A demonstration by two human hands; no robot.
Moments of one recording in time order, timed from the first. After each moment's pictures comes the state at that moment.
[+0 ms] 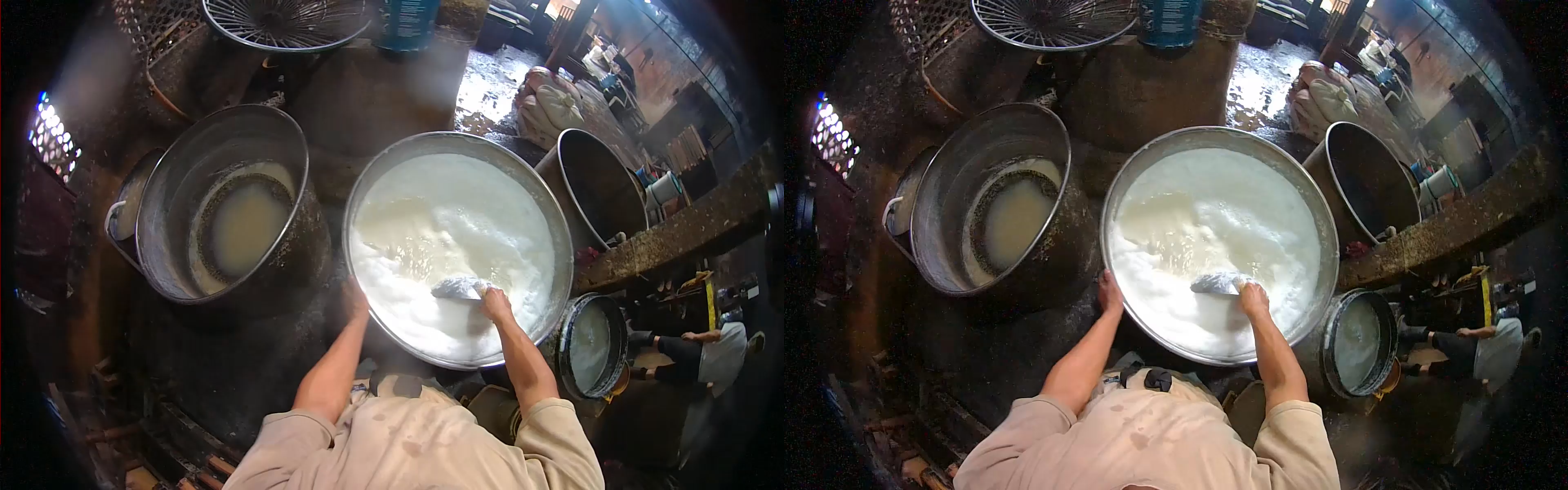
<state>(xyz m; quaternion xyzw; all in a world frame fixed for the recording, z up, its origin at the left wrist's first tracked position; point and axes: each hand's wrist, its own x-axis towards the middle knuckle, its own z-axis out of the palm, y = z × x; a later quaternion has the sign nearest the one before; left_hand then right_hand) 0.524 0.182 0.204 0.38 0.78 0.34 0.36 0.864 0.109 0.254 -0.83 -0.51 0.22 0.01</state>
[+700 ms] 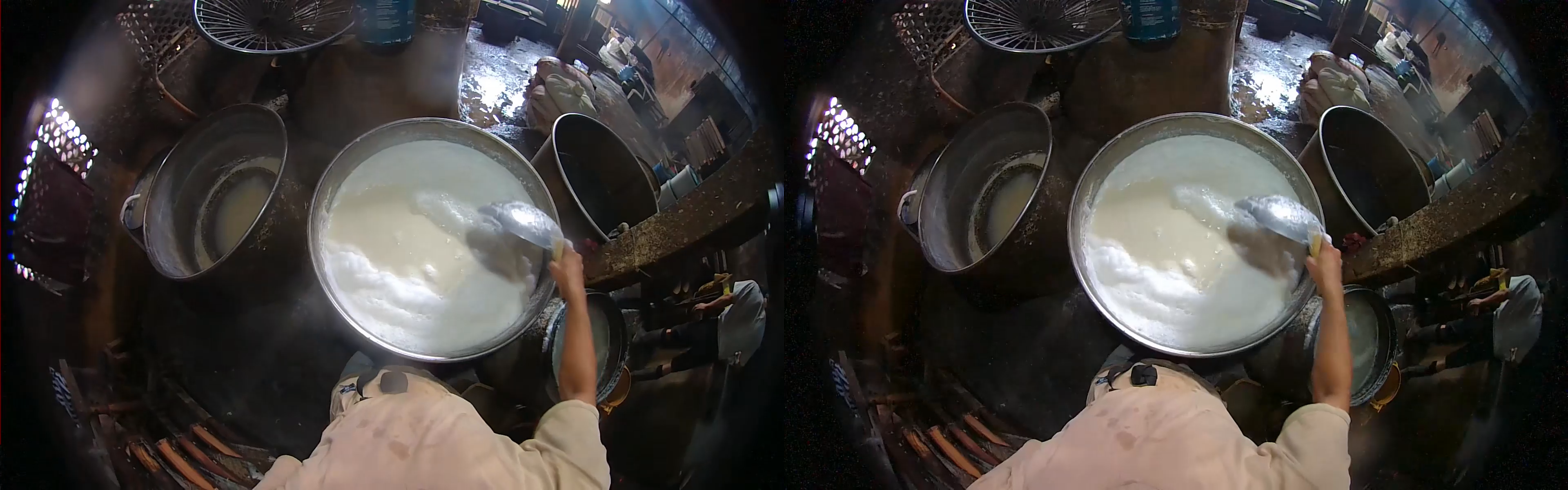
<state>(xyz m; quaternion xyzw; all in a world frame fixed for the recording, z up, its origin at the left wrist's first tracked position) 0.461 -0.199 0.149 -0.03 0.82 0.16 0.54 1.078 0.074 0.401 -0.84 -0.51 0.05 0.19</state>
